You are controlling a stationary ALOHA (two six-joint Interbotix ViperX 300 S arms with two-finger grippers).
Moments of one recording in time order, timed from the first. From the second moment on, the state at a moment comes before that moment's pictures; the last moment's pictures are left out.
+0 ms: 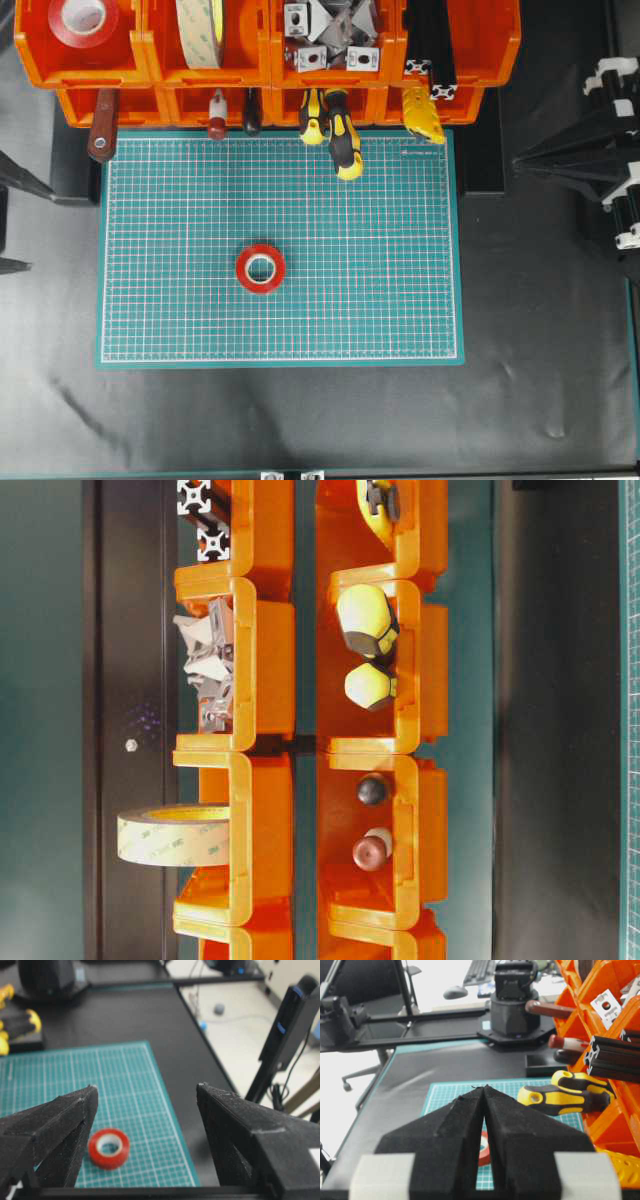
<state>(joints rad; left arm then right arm) -0.26 -1.03 0.96 0.08 0.27 -0.14 0.07 -1.09 1.19 0.02 -0.05 0.08</state>
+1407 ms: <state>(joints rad) -0.25 -1.16 1.08 0.08 0.00 -0.14 0.16 -1.09 1.21 0.02 0.01 0.07</state>
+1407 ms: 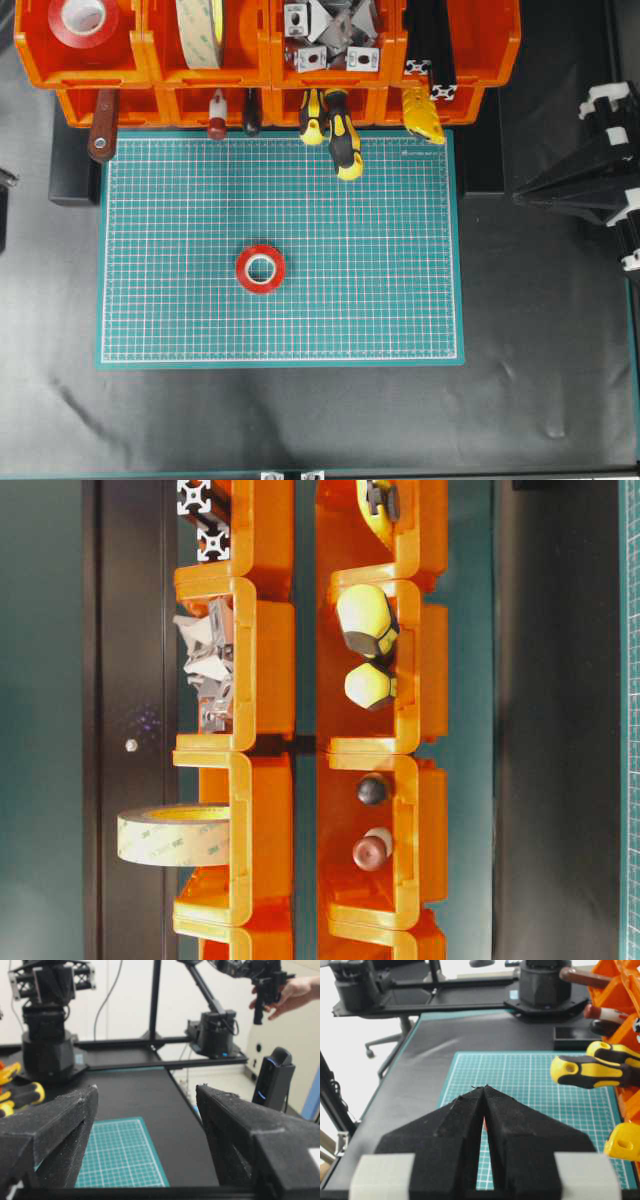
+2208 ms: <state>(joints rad) -0.25 -1.17 1.12 0.08 0.21 -0.14 0.16 -1.09 1.21 0.02 0.00 0.08</state>
